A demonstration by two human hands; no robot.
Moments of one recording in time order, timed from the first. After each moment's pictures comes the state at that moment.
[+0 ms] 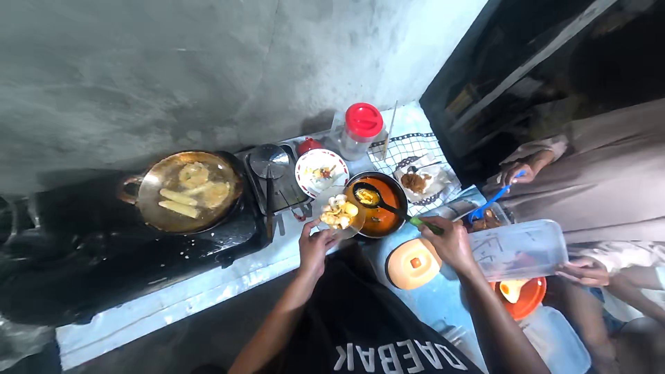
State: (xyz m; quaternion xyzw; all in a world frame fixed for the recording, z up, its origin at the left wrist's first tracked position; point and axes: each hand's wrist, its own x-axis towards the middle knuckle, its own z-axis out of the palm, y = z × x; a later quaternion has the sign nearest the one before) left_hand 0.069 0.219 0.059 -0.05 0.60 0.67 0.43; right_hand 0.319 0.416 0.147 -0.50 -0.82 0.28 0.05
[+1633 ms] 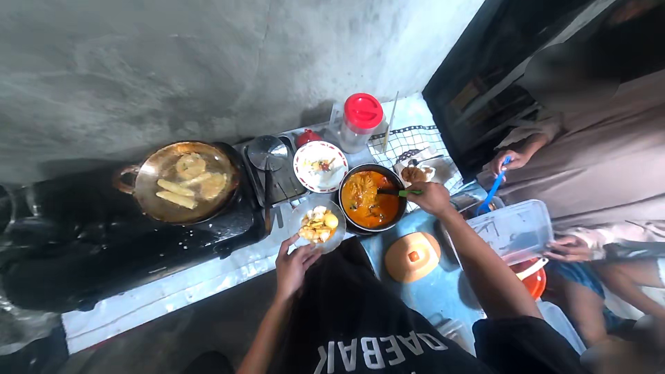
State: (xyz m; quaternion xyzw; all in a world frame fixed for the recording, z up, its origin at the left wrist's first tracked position) left_hand 0.076 0.151 0.060 -0.11 0.61 0.67 0.41; right_hand 0.276 0.521 0.082 -0.45 -0.87 0.21 -0.08
